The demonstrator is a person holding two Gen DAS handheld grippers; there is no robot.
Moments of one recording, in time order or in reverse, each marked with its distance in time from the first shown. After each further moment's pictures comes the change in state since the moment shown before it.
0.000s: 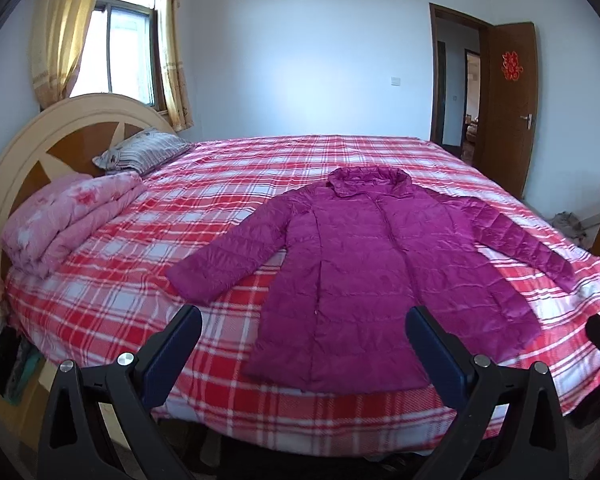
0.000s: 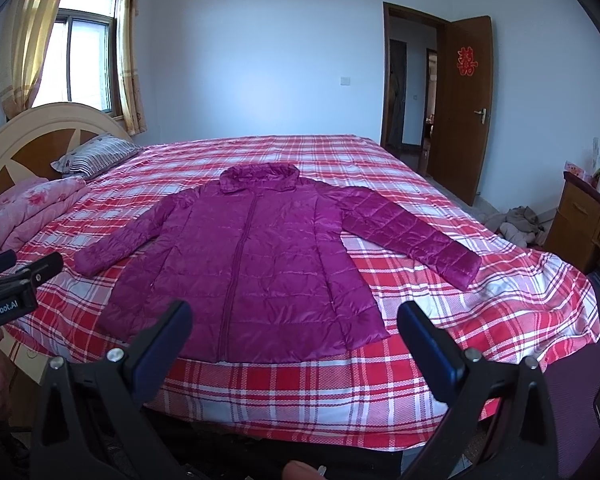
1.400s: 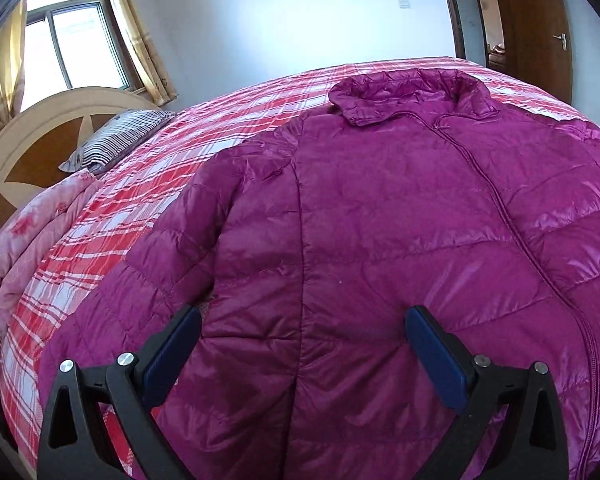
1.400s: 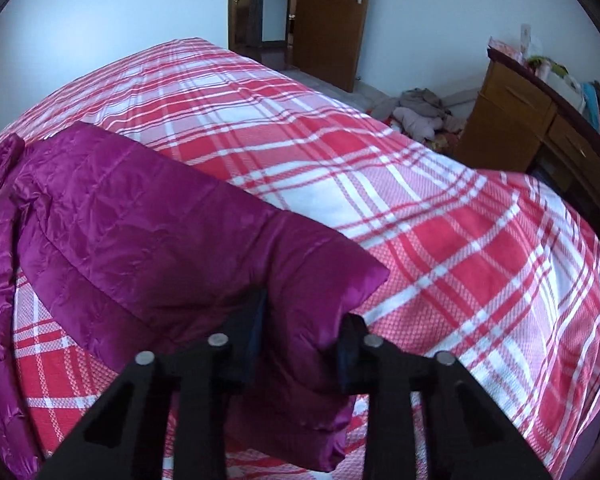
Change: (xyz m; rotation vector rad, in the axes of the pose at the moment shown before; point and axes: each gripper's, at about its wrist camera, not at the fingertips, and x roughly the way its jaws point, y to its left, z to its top) left arm 0.327 -0.062 0.028 0.135 0.195 0.142; right arm 0.280 -0.278 0.035 0.286 0.369 -0.407
